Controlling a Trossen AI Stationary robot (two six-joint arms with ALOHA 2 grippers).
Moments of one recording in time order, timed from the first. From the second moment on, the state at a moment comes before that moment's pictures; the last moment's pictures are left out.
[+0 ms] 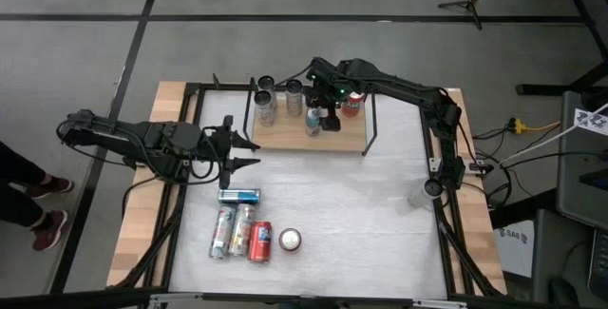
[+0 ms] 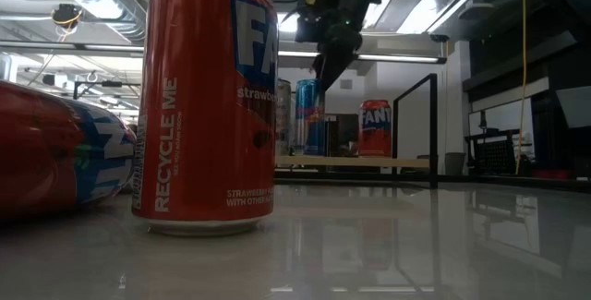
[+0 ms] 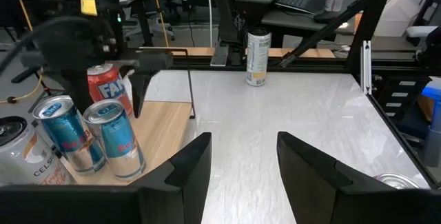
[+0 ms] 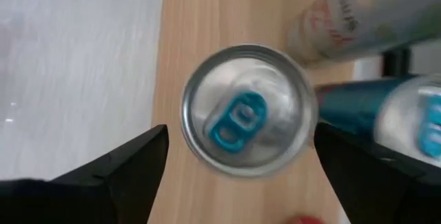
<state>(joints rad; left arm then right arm) -0.17 0.83 0.82 -0.28 -0.27 -0.07 -0.41 2.02 1.96 -1.13 -0.16 -0.50</state>
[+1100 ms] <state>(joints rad) -0.17 0.83 0.82 -0.28 -0.27 -0.07 -0.16 2.02 2.15 -1.34 -0.01 -0.30</state>
